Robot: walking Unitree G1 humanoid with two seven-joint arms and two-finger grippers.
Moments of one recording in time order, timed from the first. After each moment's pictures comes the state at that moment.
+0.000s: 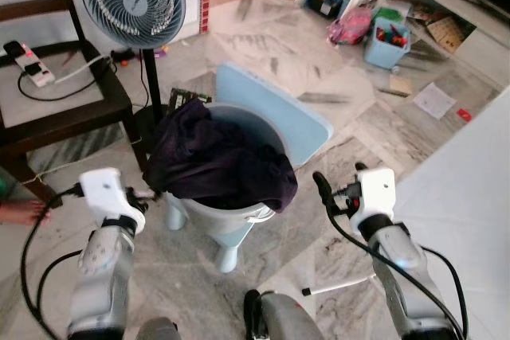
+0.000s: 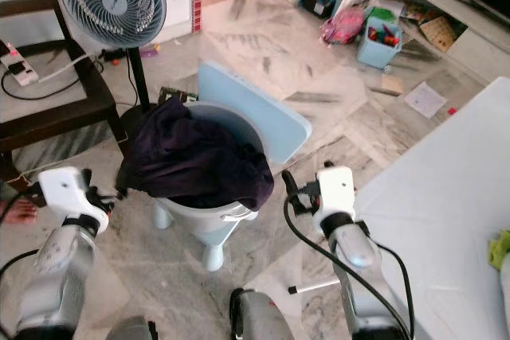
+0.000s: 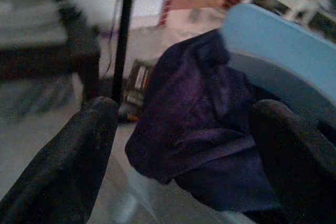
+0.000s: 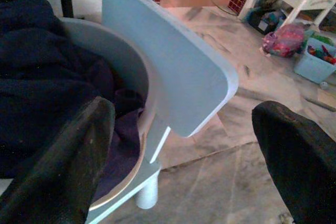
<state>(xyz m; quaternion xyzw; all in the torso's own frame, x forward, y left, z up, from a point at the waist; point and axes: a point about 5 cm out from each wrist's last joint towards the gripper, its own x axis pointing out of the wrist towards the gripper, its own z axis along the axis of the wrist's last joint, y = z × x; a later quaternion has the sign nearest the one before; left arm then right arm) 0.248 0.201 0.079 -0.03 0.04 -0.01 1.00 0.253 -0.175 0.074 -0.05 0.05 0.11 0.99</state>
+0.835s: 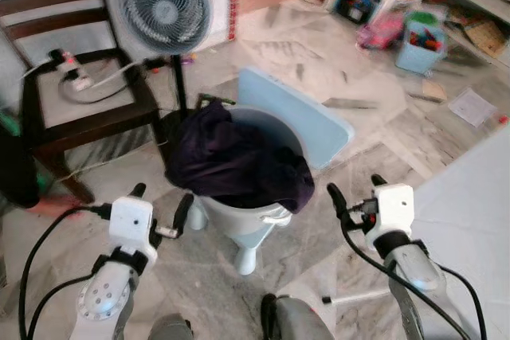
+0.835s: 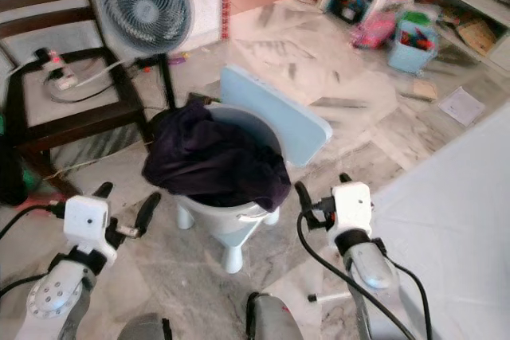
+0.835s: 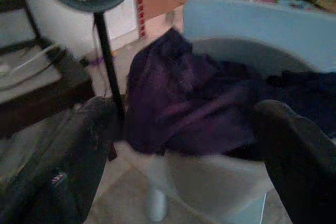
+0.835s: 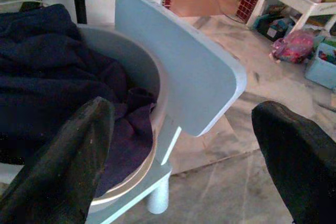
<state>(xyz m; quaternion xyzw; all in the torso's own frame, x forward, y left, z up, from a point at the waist) 0.211 0.175 0.081 0.05 0.03 -0.10 0.99 0.233 -0.190 0.073 -0.06 0.05 0.09 0.99</state>
